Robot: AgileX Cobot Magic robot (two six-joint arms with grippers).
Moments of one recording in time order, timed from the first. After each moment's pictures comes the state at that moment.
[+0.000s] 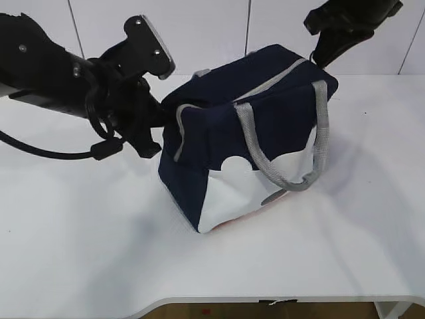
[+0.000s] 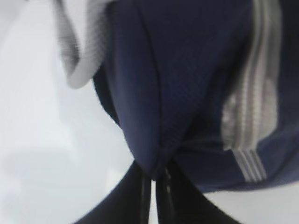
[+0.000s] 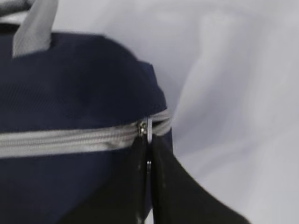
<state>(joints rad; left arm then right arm) -0.56 1.70 -1.09 -0.46 0.20 1.02 0.16 1.92 -1.96 0.16 1.25 -0.35</state>
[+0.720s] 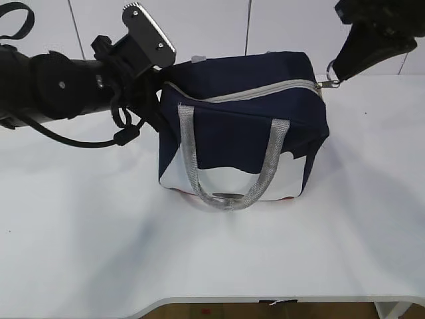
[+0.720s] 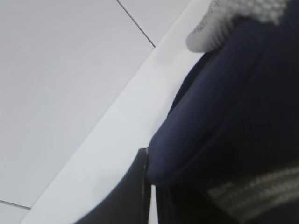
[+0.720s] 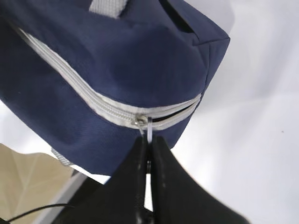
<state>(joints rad) -0.56 1.82 -1.09 -0.45 -0.30 1.03 0.16 1.60 -1.61 0.31 1.24 -0.22</state>
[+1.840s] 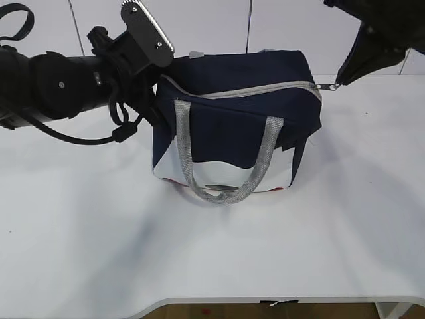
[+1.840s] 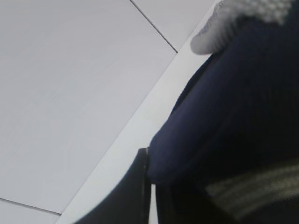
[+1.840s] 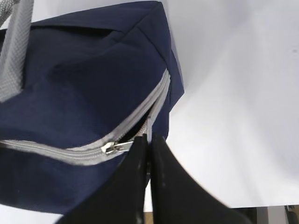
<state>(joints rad) -0.56 1.82 -1.09 -0.46 -0.37 1.11 0.16 1.64 -1.61 0.22 1.20 0.49</state>
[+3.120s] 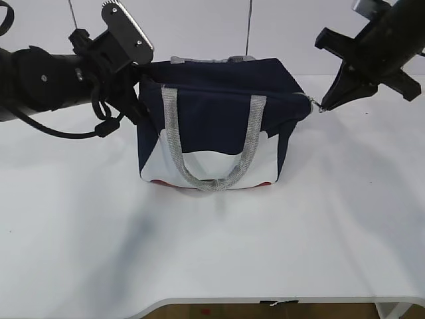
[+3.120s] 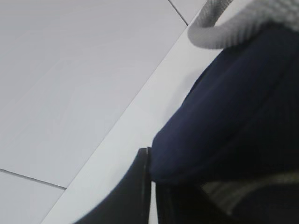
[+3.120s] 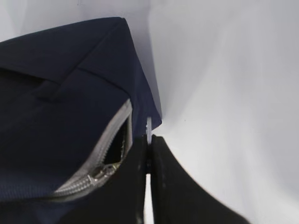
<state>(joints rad) -0.48 1.82 -1.09 -0.45 -0.33 1.11 0.04 1.85 -1.61 0.38 1.09 0.25</state>
